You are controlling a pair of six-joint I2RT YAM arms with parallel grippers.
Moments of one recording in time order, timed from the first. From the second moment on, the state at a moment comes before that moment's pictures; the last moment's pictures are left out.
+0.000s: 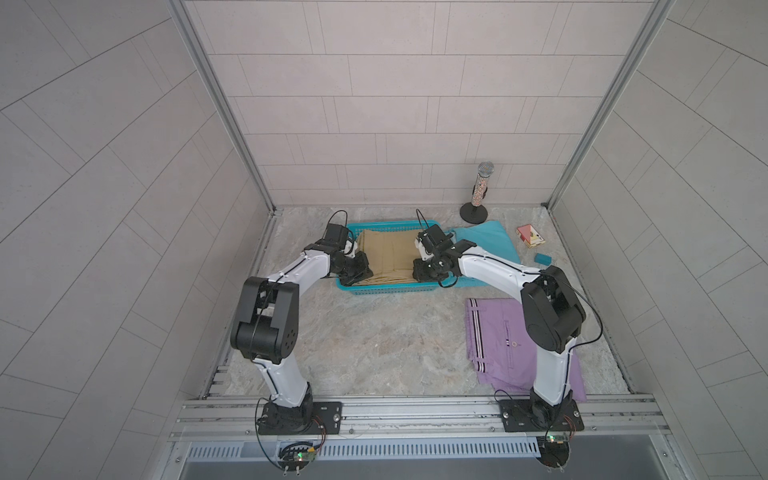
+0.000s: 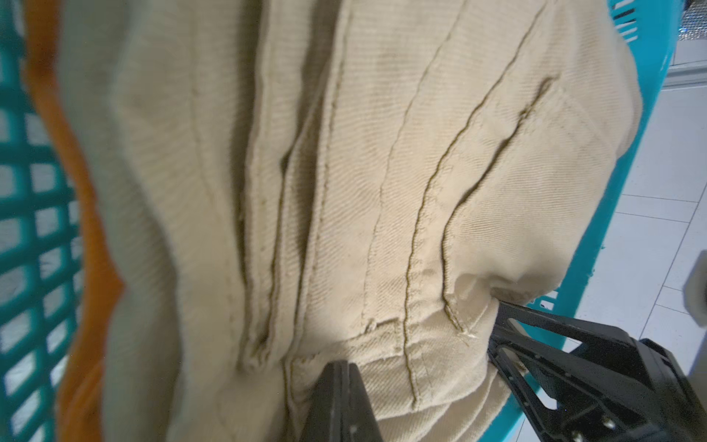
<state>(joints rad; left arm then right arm) -0.18 1.76 1.15 -0.49 0.52 -0.60 0.57 1.94 1.47 -0.58 -0.11 0.42</state>
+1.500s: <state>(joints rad) -0.17 1.53 1.50 -0.69 0.49 -0.59 0.43 1.72 1.69 -0.57 -0.13 0.43</state>
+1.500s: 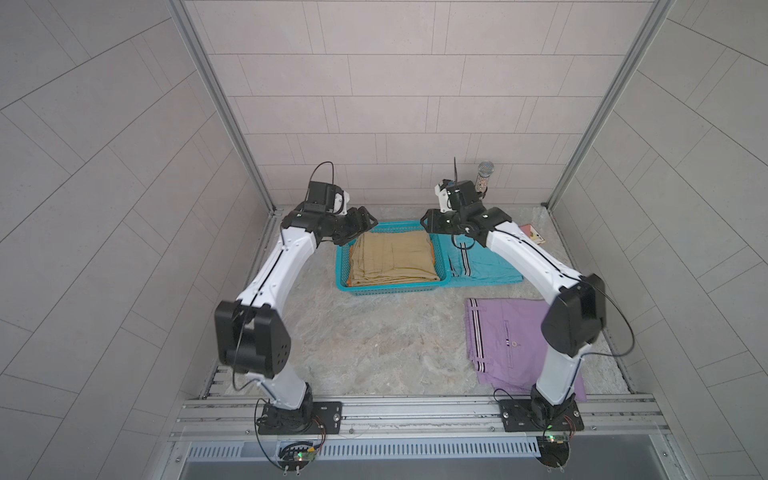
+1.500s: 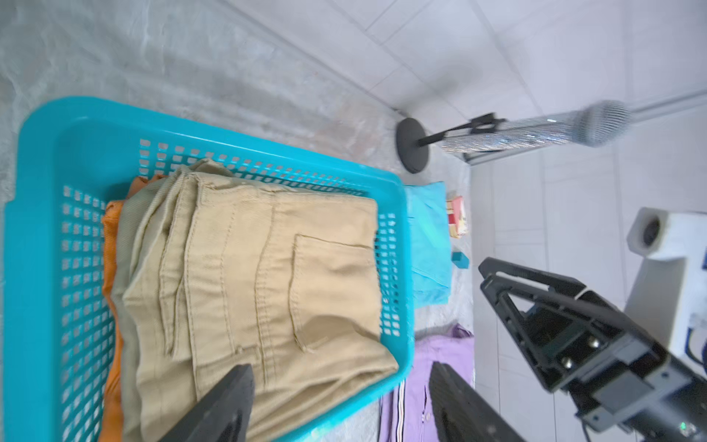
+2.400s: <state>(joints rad) -1.06 1.28 0.64 -0.06 0.03 -1.15 0.40 0.60 0.86 -0.81 -0.15 0.56</state>
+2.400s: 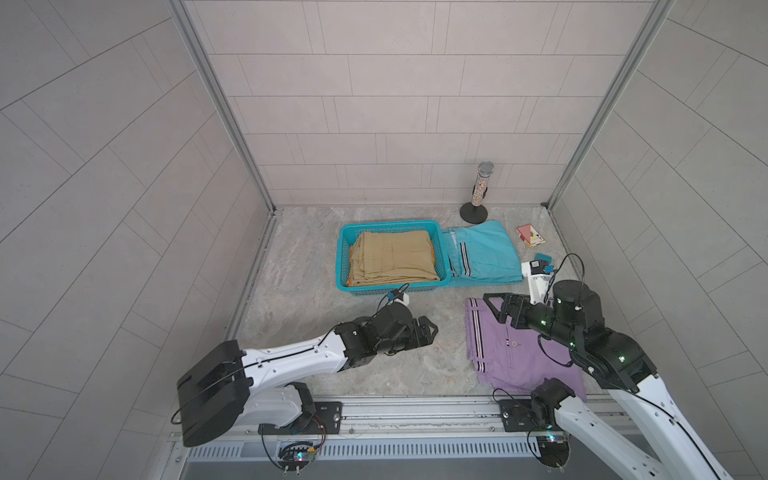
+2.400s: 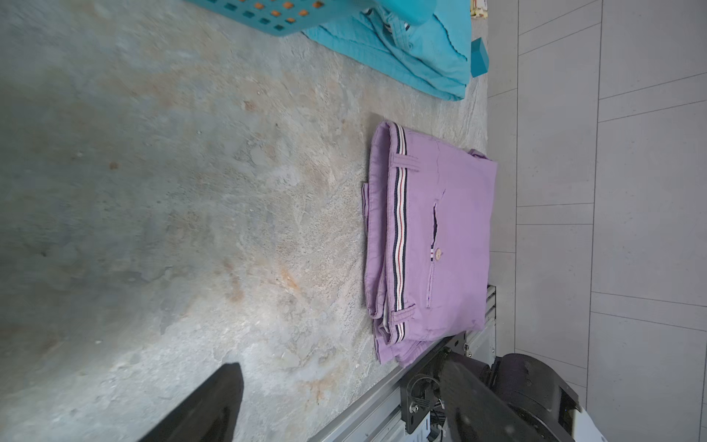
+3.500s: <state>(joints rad) -1.11 1.91 0.98 0.23 0.22 -1.14 0.40 0.59 1.03 -1.09 0.14 0.54</state>
